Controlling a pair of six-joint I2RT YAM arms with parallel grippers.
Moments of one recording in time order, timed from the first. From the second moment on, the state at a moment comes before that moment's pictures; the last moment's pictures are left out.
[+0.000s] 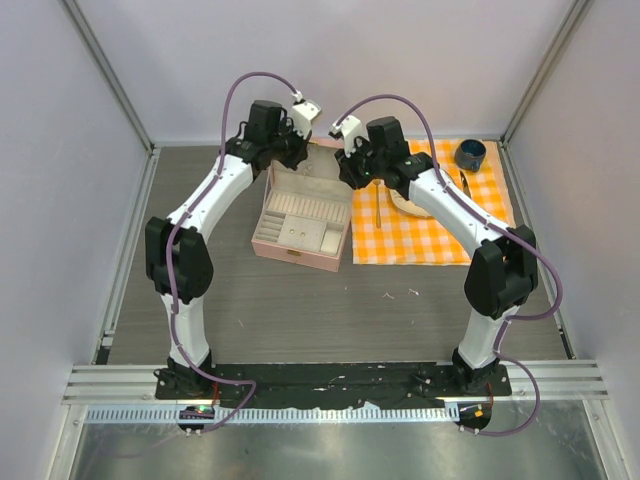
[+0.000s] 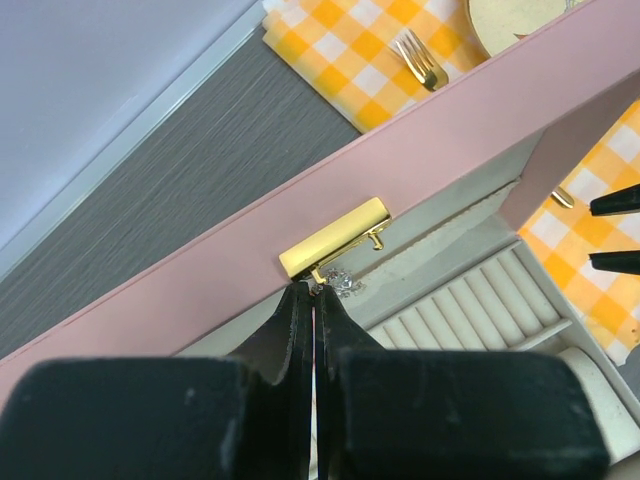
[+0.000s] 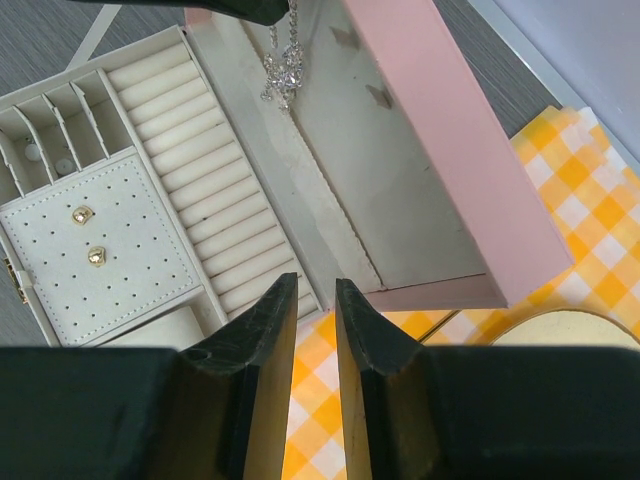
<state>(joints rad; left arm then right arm) -0.39 1.98 1.88 -0.45 0.30 0.28 0.48 1.81 1.64 -0.41 -0.24 -0.30</state>
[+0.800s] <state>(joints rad) -0.45 1.98 1.93 -0.49 0.28 0.28 0.48 1.81 1.64 -0.41 -0.24 -0.30</state>
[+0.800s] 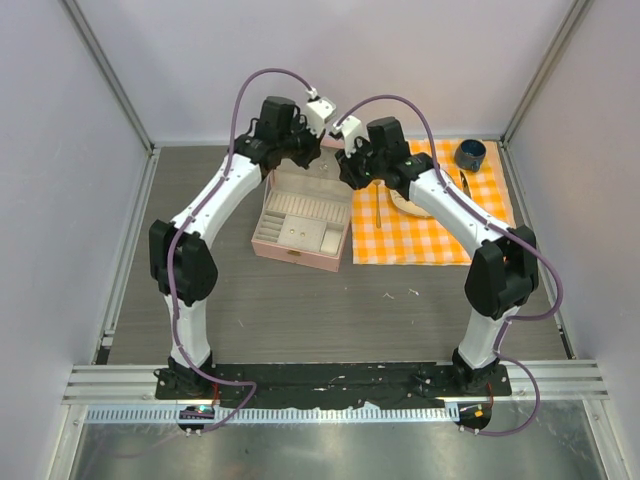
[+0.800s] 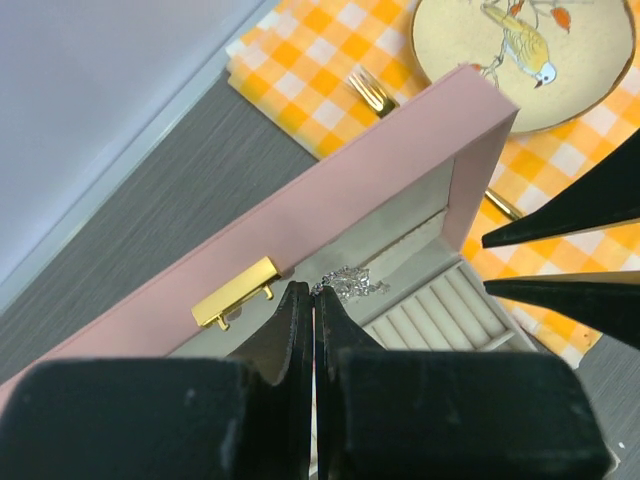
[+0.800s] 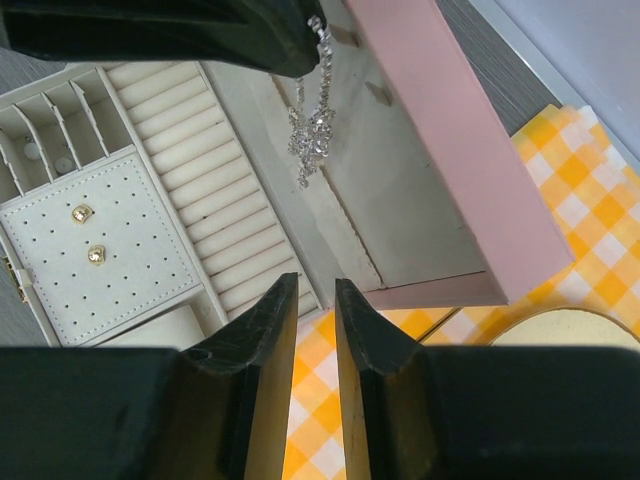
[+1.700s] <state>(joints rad) -0.46 2.00 1.93 -0.48 0.26 0.26 0.46 1.77 1.58 -0.40 -0.24 -0.30</state>
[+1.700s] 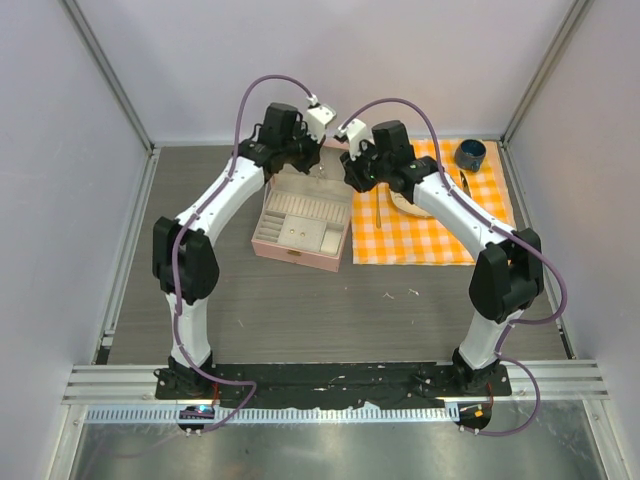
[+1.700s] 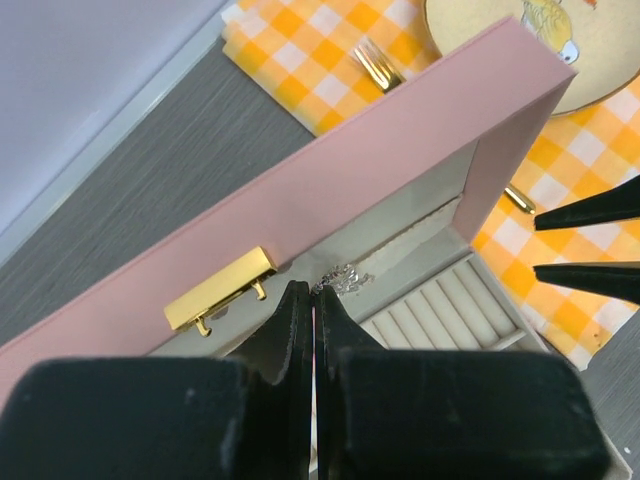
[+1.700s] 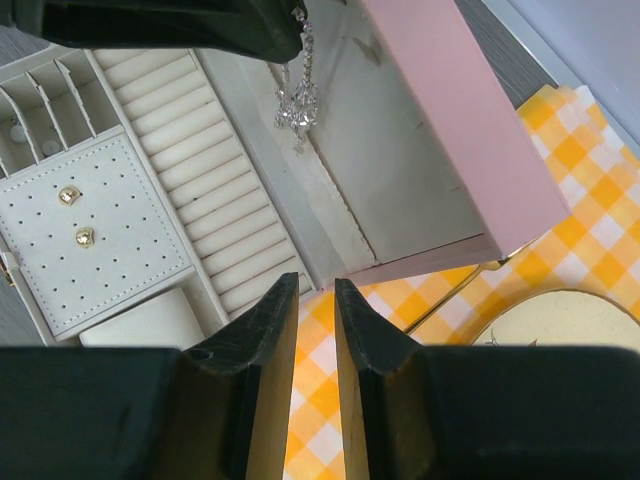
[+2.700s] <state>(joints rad) -0.46 1.94 1.85 -0.37 0.18 0.21 0.46 1.76 1.56 -0.39 -0.24 -0.30</state>
